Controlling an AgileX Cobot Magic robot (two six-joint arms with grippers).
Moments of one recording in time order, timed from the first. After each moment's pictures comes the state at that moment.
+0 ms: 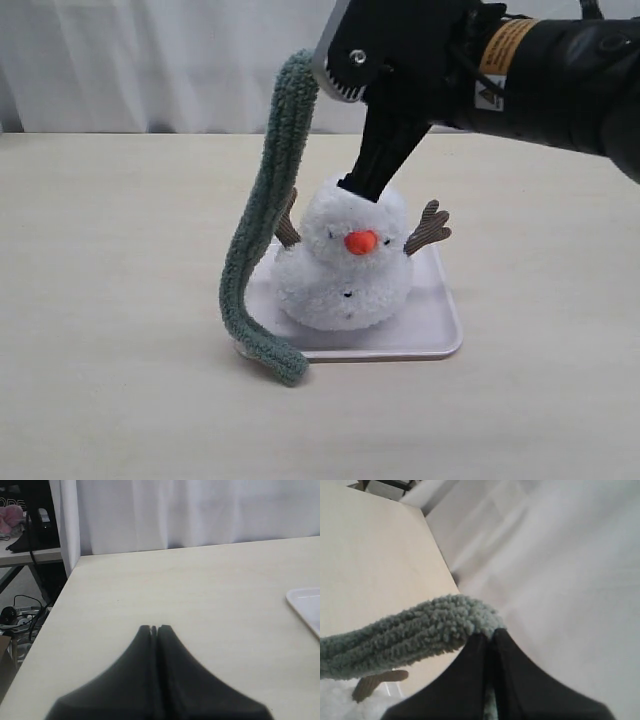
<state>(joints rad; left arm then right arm) -0.03 0.00 0.00 0.04 0.32 0.06 0.65 1.35 -1.02 -0.48 0.07 -0.31</state>
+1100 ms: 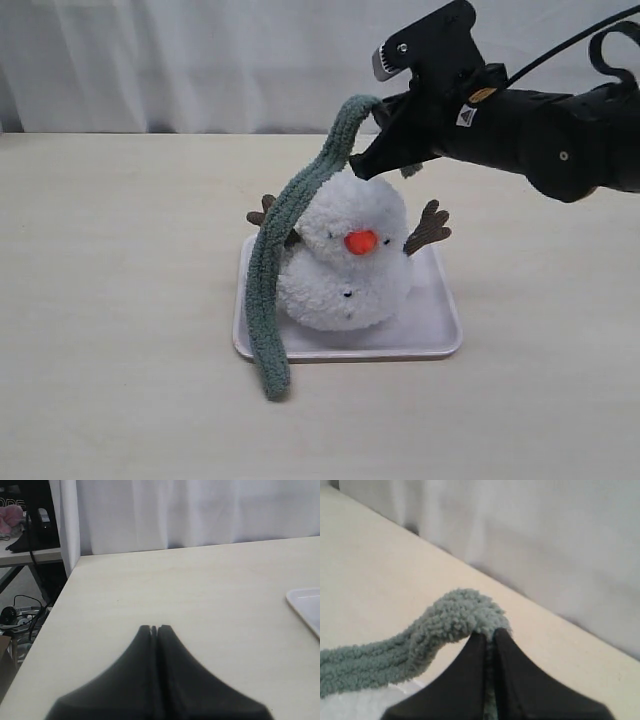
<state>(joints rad) -0.03 0.00 0.00 0.04 0.32 0.06 0.42 1.65 -1.03 -0.02 -0.11 -0.25</state>
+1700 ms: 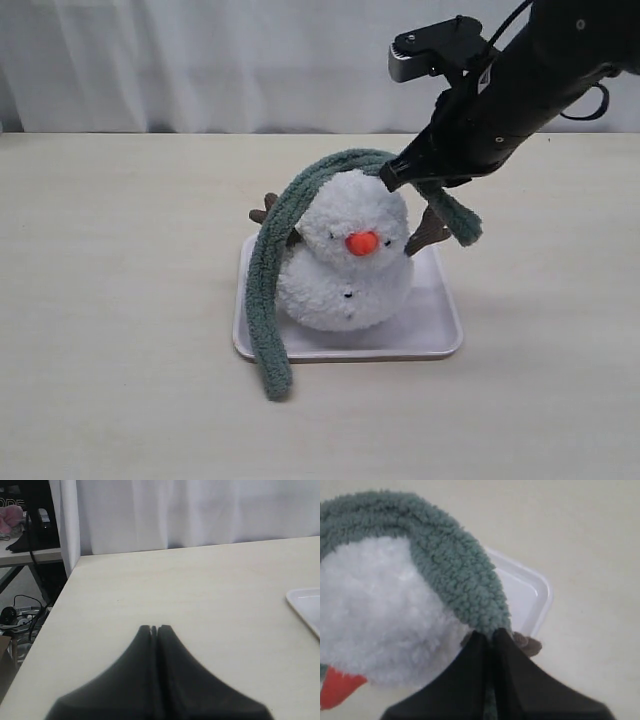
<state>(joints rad) -0.03 0.00 0.00 0.04 0.32 0.06 0.40 1.66 -1.33 -0.01 0.81 -0.09</state>
